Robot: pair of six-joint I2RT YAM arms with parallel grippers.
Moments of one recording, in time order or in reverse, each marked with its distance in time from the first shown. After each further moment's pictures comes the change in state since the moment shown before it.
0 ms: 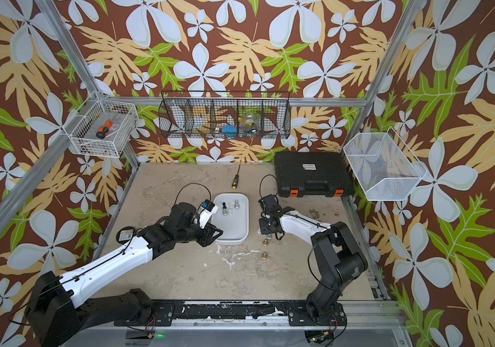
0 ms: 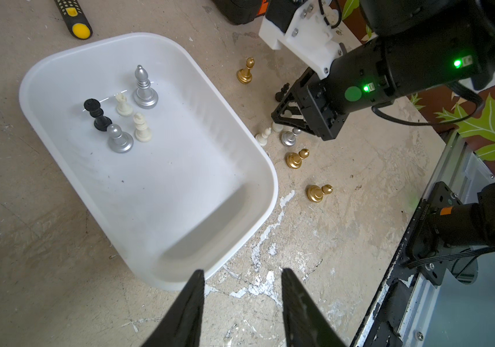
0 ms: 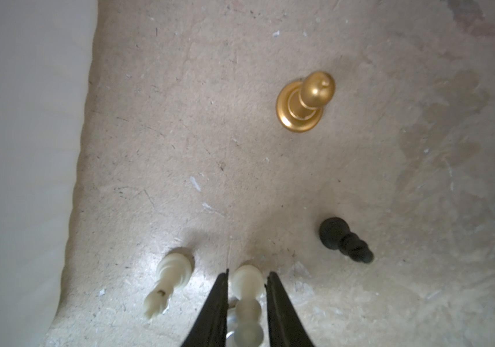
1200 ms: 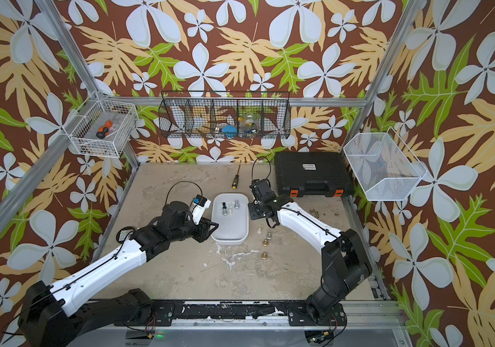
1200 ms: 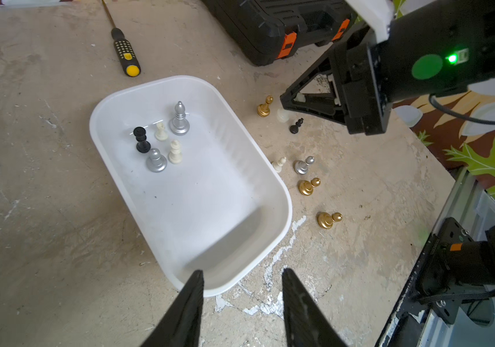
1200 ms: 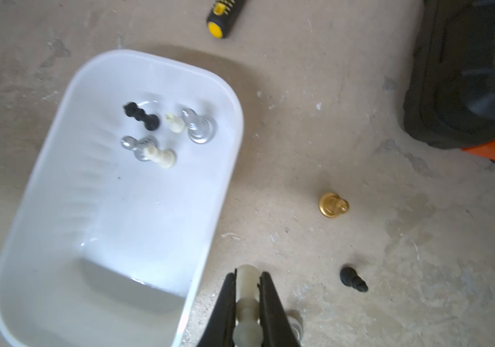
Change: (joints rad) left arm 0.040 -0.069 -0.013 0.038 -0.056 -0.034; right arm 0.105 -0.039 0.279 -0.102 -0.017 -0.008
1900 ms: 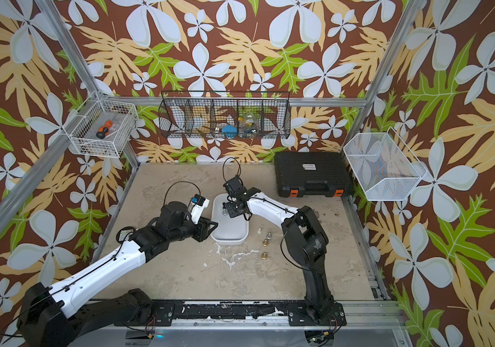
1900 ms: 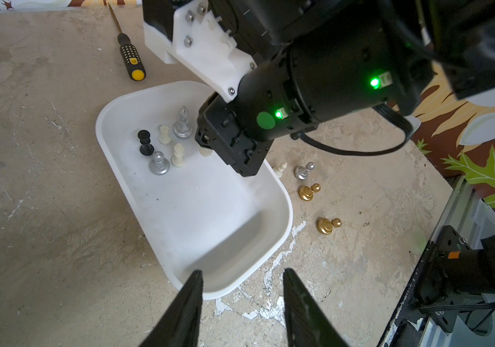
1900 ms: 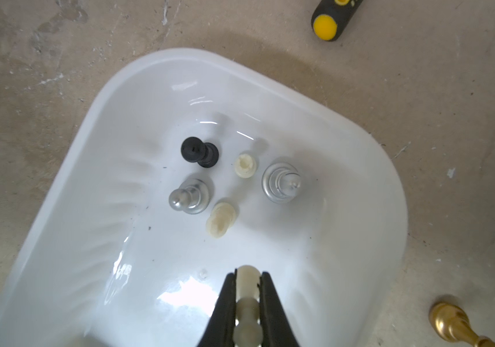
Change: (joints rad) left arm 0.006 -0.009 -0.013 0.021 0.000 -0.015; right arm 0.093 0.409 0.321 -0.025 0.010 -0.048
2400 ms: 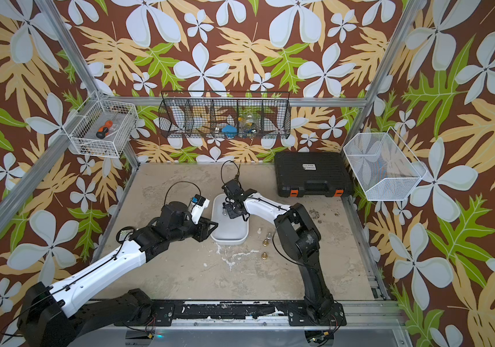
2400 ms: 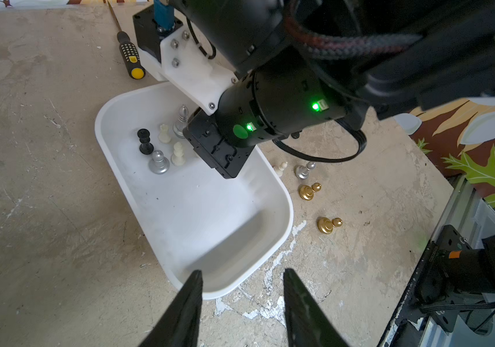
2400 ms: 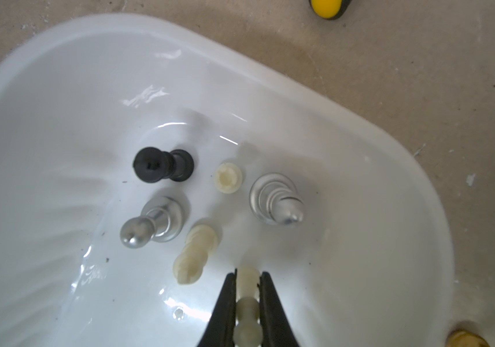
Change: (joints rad) left arm 0.000 0.004 0.000 0.000 0.001 0.000; right arm 0.000 0.076 0.031 0.019 0.046 -0.003
